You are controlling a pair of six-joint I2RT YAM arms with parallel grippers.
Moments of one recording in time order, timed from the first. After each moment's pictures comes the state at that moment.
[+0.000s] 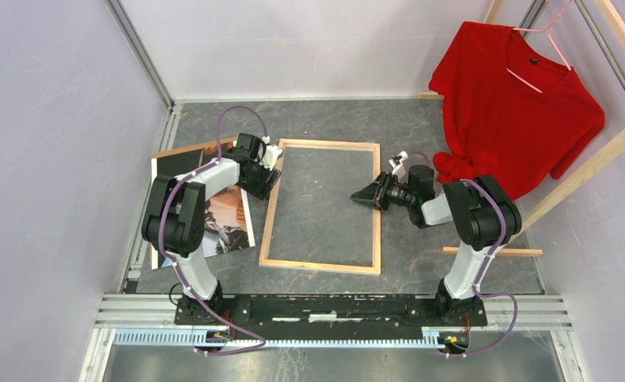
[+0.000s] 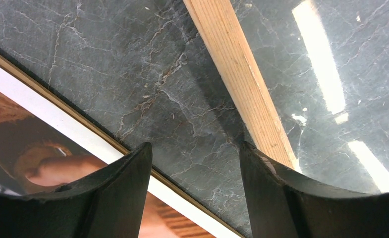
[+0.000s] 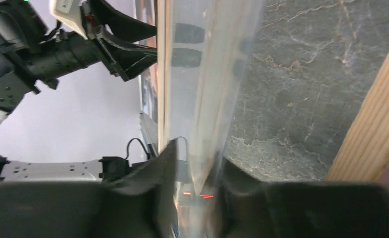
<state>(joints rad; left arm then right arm) -0.26 1.79 1.10 -0.44 0.09 0.32 0.22 1.85 0.55 0.90 -0.83 1.04</state>
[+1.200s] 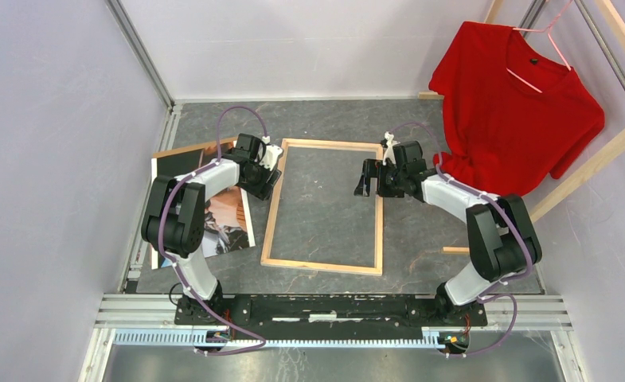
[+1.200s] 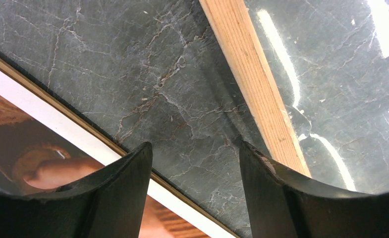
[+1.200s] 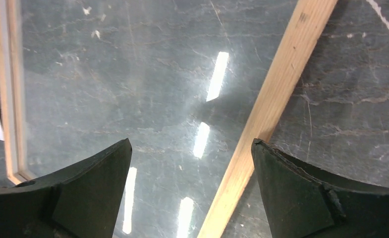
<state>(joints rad) -0.26 1.79 1.09 -0.42 0.09 0.32 0.32 1.60 0.90 -0.16 -0.30 0.35</state>
